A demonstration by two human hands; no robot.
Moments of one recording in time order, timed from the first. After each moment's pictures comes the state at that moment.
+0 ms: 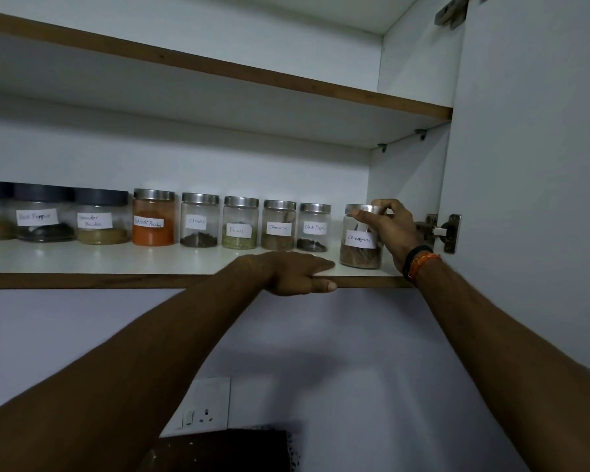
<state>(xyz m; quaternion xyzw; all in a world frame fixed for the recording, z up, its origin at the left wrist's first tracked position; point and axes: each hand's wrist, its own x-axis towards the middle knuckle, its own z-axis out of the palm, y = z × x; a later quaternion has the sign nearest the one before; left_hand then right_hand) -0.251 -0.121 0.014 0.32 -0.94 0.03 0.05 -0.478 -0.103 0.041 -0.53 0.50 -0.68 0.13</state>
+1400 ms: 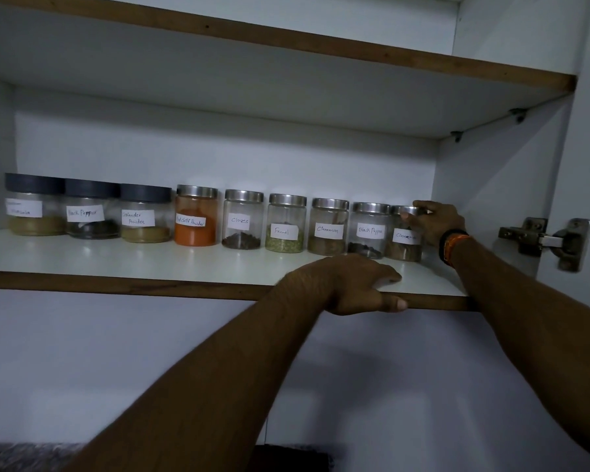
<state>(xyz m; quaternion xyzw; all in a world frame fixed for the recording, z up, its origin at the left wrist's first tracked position) -0.254 -0.126 0.014 0.30 -0.95 0.04 0.09 -0.507 -0.221 0.057 -0.54 0.64 -0.55 0.00</state>
